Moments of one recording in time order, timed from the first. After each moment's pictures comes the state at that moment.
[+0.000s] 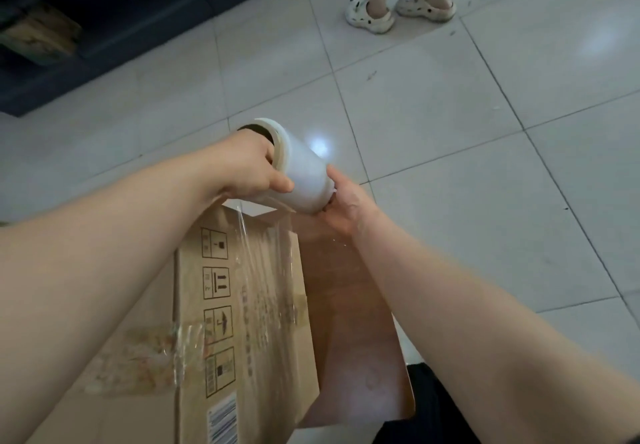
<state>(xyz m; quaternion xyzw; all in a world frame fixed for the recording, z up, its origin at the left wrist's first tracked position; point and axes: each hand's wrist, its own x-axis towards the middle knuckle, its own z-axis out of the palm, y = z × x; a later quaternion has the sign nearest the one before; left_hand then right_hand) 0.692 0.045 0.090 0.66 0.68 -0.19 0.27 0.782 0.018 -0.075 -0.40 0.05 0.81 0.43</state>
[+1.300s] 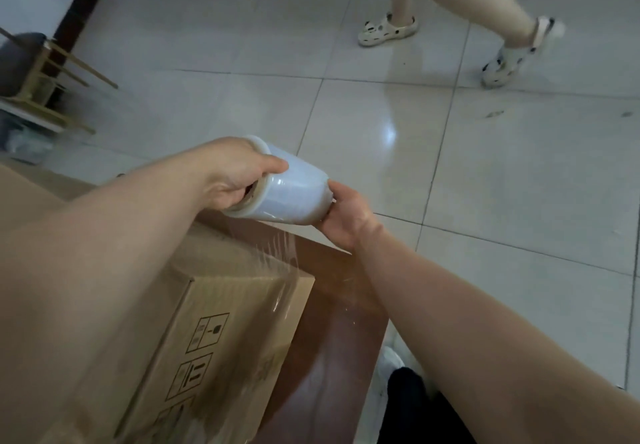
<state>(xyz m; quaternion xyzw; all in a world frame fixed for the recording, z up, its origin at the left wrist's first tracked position) 0.623 0.135 0.068 0.20 0.85 0.17 0.45 0.713 0.151 -0.104 -0.38 -0.03 0.90 0.21</state>
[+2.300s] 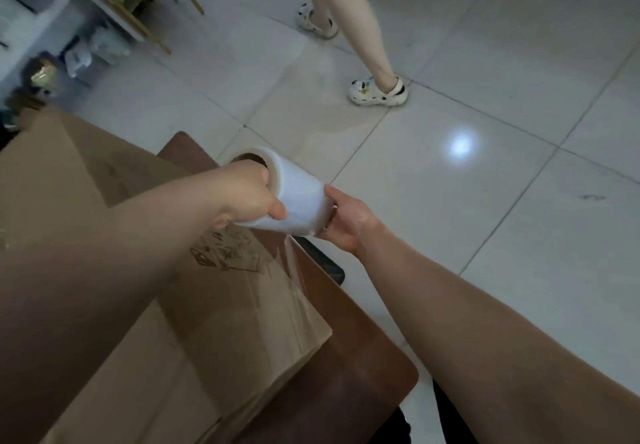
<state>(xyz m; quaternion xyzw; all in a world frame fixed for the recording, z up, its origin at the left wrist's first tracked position) 0.514 0.152 0.074 0.18 0.91 -0.03 0.38 0.593 0.218 -0.091 -0.39 -0.13 0.91 -0.02</state>
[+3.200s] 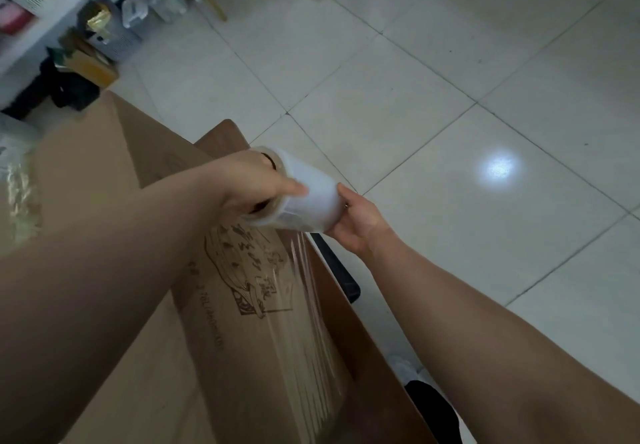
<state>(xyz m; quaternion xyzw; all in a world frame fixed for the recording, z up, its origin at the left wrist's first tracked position) 0.412 0.137 0.076 0.00 0.89 0.15 0.43 0.484 0.218 -0.111 -0.35 -0.15 0.92 -0.06</state>
